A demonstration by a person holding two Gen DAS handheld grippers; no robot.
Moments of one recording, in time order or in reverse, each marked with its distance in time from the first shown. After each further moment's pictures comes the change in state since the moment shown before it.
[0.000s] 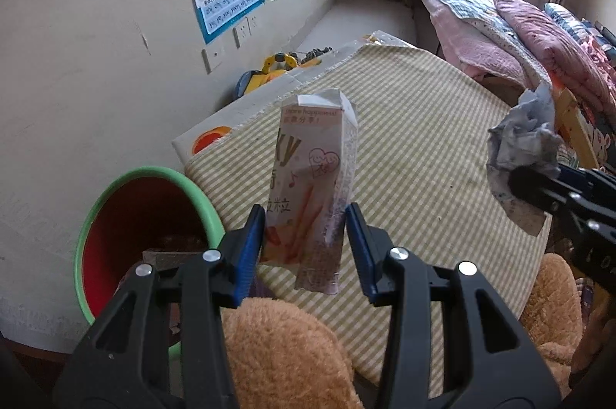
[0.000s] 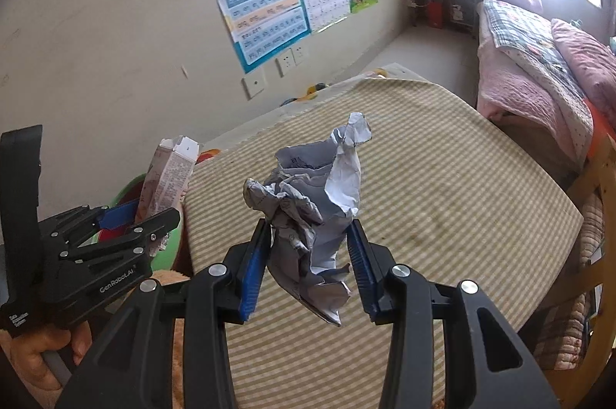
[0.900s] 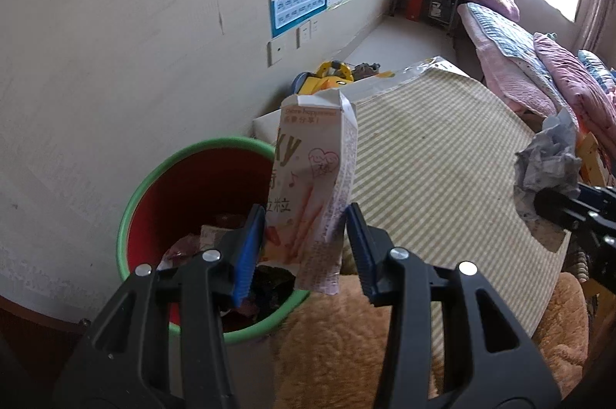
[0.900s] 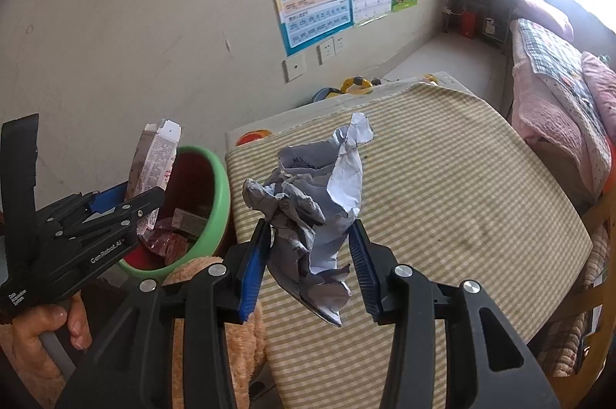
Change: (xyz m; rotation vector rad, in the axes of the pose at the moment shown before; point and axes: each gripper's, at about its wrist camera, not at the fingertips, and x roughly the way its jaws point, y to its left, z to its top) left arm -0.022 0.092 -0.035 -0.166 -0.035 0.073; right arm 0.011 0.077 0.001 -0.132 0.056 0.027
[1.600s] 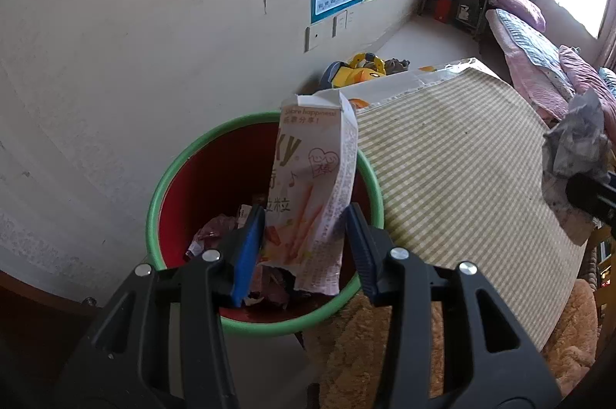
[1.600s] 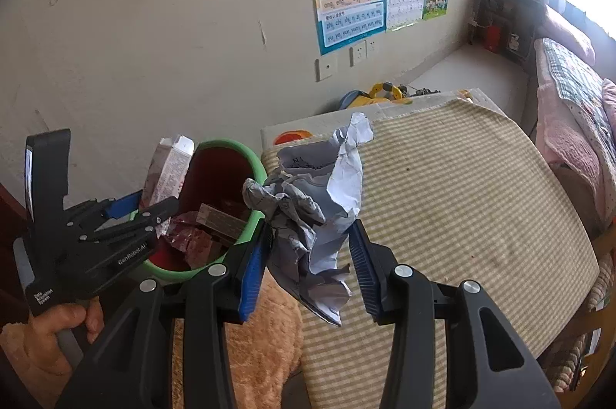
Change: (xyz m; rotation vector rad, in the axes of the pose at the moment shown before) left arm 0.005 0.050 -0.018 -0.075 0.026 0.058; right arm 0.007 0.044 0.011 -0.086 0.000 0.044
